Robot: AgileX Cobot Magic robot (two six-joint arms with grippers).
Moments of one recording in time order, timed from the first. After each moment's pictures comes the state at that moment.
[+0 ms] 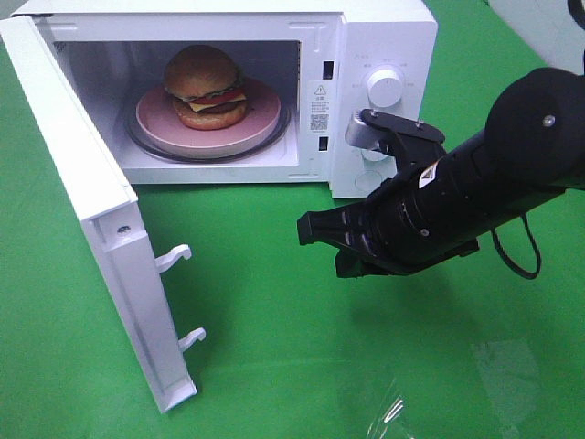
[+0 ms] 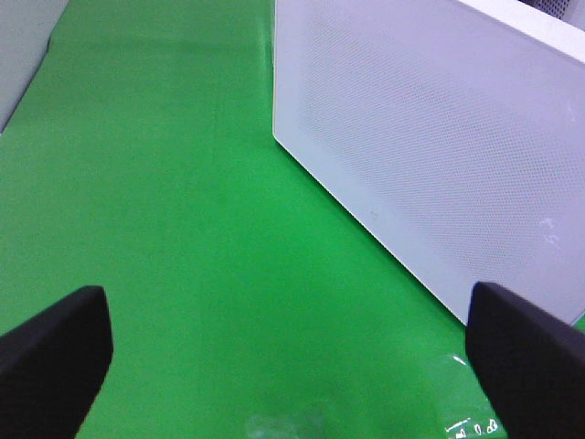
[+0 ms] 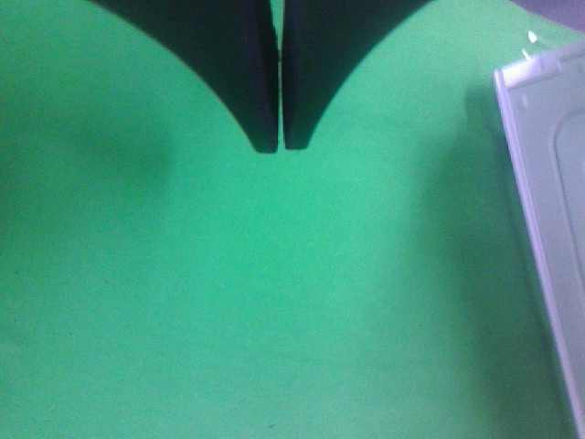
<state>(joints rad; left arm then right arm) 0.00 0.00 -0.52 -0.09 1.07 0.07 0.62 1.60 -0.78 0.38 0.27 0.08</state>
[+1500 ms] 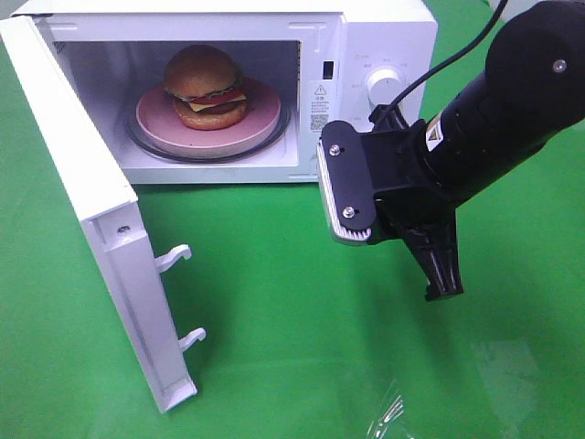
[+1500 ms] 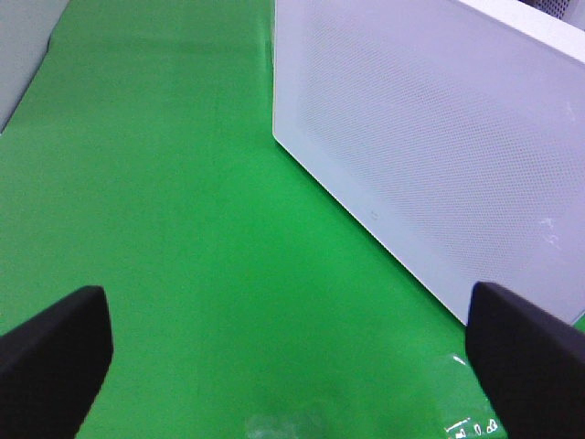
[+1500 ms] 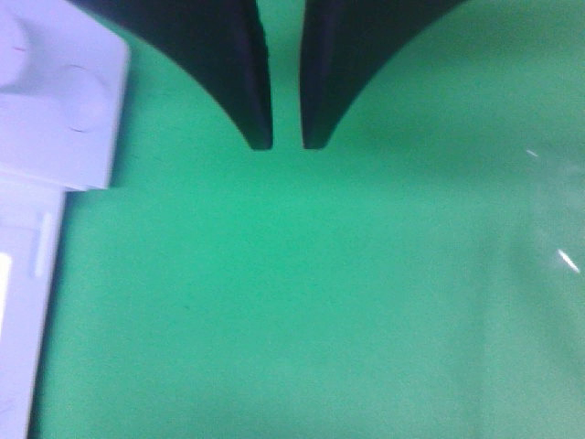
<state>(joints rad) 0.00 0.00 -0.52 -0.09 1.07 0.07 0.62 1.58 -0.92 -0.02 0.45 -1.21</state>
